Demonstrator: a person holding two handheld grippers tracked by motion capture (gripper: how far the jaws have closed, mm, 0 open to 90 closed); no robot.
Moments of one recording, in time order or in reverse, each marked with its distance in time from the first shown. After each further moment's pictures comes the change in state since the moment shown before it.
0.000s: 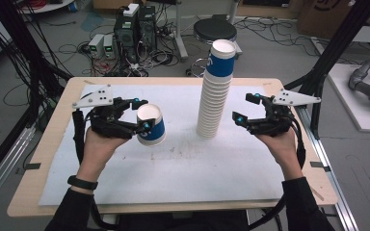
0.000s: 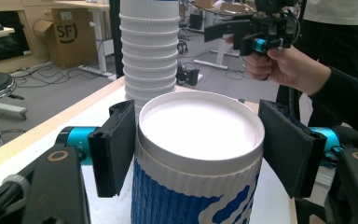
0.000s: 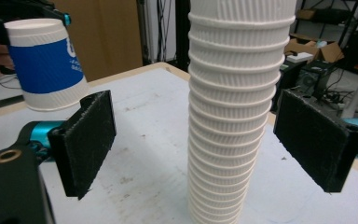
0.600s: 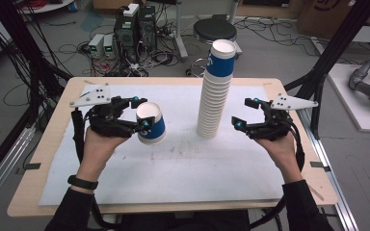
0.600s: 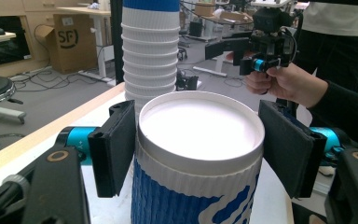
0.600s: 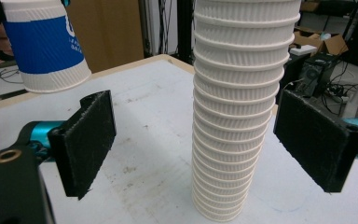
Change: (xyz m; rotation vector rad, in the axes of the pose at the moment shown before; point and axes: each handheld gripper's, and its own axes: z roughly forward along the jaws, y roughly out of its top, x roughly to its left) left arm 0.000 0.002 -0.001 -0.030 -0.004 -0.016; right arm 0.003 -0.010 0.001 0.026 0.006 0.005
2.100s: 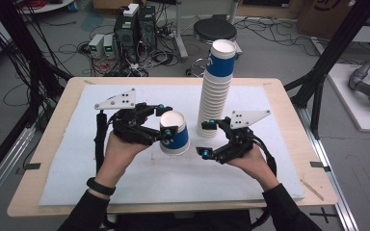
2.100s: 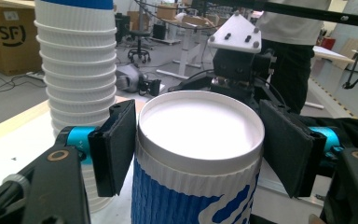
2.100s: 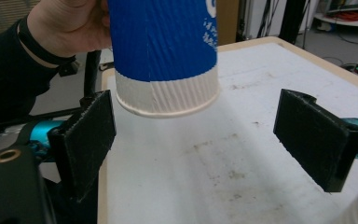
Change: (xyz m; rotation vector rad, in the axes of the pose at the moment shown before) left arm -0.026 0.002 0.046 -0.013 -0.164 -0.040; right arm 0.063 -0.012 0.062 0.081 0.393 -0.060
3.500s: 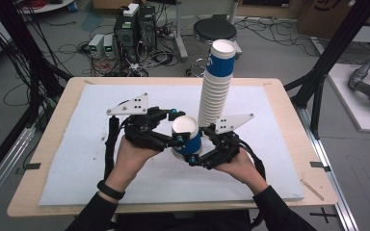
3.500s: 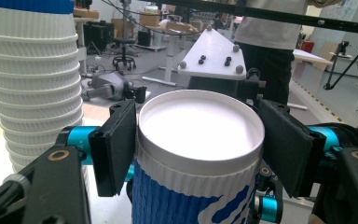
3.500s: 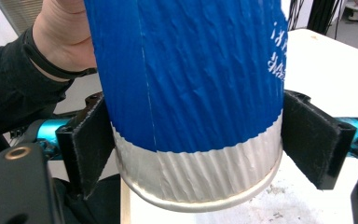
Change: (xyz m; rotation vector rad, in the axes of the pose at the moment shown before) left arm -0.013 -0.002 0.023 -0.024 -0.064 0.015; right arm 0.013 0.000 0.030 0.019 0.076 0.029
